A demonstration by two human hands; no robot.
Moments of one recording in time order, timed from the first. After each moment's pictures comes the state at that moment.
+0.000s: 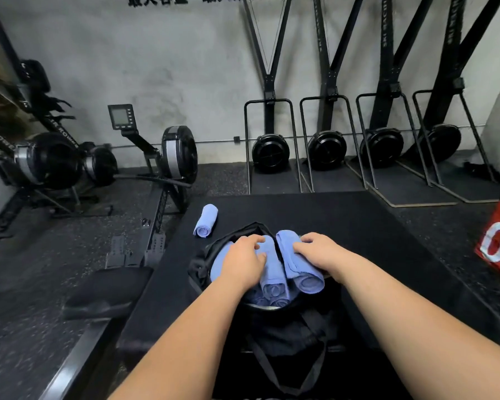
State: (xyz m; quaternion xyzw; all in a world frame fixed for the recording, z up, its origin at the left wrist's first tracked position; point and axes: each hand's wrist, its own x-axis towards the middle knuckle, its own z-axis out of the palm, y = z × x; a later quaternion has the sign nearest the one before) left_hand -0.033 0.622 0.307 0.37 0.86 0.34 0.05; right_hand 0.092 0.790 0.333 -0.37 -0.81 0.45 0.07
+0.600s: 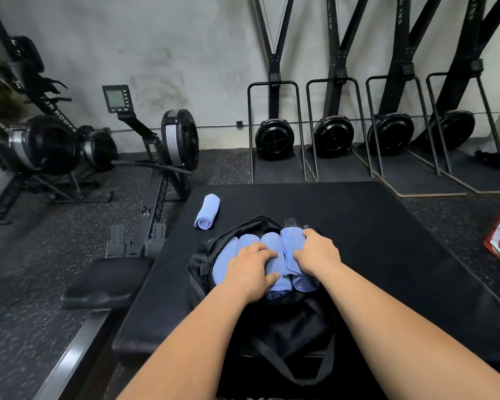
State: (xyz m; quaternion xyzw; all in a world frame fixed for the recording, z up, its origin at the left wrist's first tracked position) left_hand -0.052 0.628 0.265 0.46 0.87 0.19 0.05; right_hand 0.042 0.791 0.292 -0.42 -0.87 0.24 0.05
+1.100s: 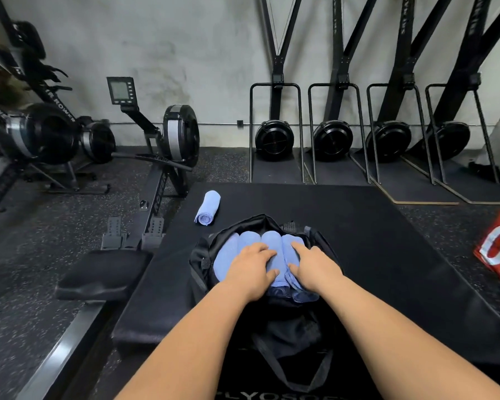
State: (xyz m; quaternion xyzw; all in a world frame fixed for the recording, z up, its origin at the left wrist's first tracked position) left_hand -0.049 0.624 0.260 0.46 0.86 0.21 0.06; right_hand 0.059 0.778 0.272 -0.34 -0.93 0.15 -0.04
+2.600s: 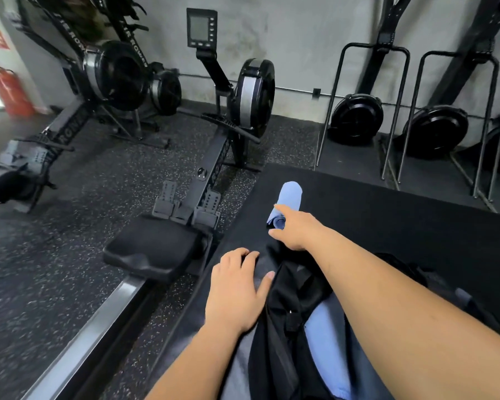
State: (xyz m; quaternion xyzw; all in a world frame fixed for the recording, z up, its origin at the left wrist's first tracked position) left_hand -0.228 0.524 0.157 0.25 0.93 0.24 -0.08; right_hand -0.278 0.719 0.256 -0.17 -0.97 0.15 -0.12
